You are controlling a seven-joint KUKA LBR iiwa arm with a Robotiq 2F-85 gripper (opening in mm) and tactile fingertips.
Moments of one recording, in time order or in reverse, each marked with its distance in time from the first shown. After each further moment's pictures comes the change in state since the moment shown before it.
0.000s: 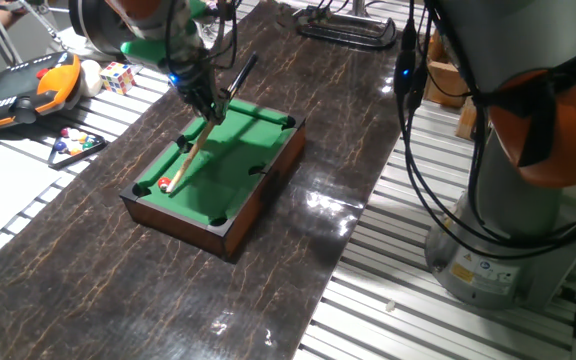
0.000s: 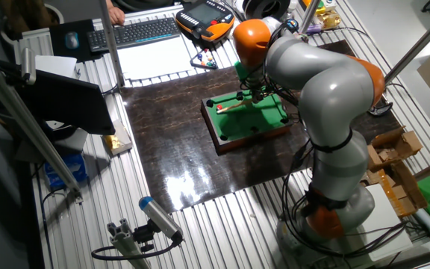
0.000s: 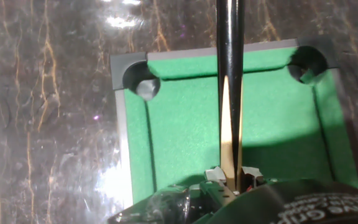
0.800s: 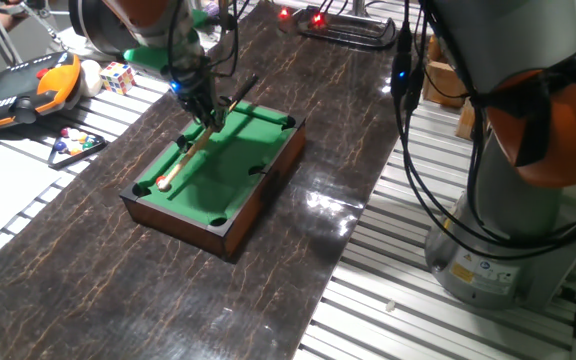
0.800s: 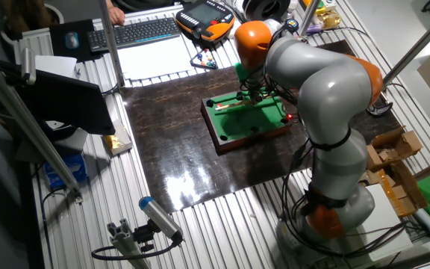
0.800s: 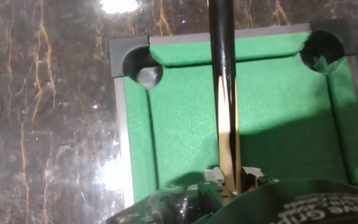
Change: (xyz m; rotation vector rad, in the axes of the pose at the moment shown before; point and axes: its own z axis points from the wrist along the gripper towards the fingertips) arm 0.007 0.004 0.017 -0.005 0.023 0.000
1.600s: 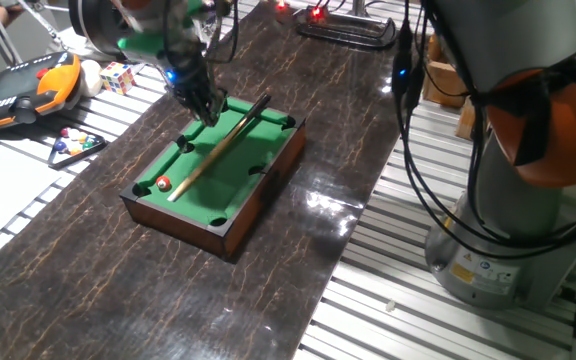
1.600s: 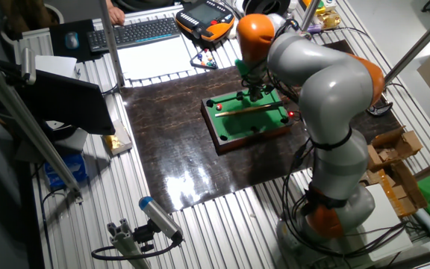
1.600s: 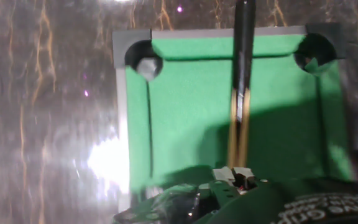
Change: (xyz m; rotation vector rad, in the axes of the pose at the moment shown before) arm 0.009 -0.010 -0.039 0.054 0.062 -0.108
